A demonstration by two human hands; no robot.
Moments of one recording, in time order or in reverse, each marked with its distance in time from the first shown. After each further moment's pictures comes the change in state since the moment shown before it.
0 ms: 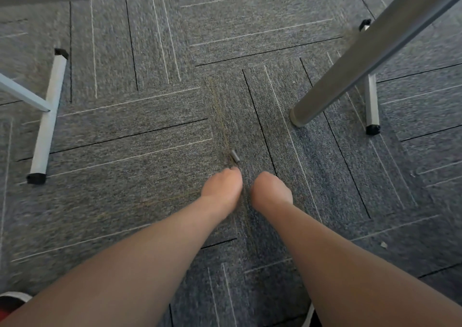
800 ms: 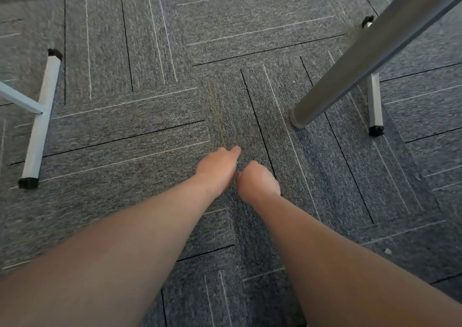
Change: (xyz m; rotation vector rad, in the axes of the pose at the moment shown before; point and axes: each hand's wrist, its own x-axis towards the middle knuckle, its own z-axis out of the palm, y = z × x) left_hand 0.037 -0.012 -0.028 -0.011 0.066 0.092; right_hand 0.020 -0.025 -0.008 0.142 0.027 -0.074
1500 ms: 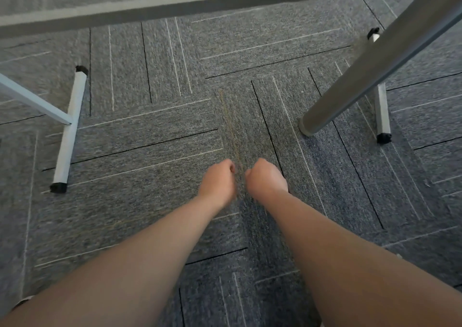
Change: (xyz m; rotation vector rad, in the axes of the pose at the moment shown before) left_hand -0.035 -0.013 -0.007 -0.416 0.089 -0.274; right_hand -0.012 -0.023 -0.021 0.093 0.045 -0.007
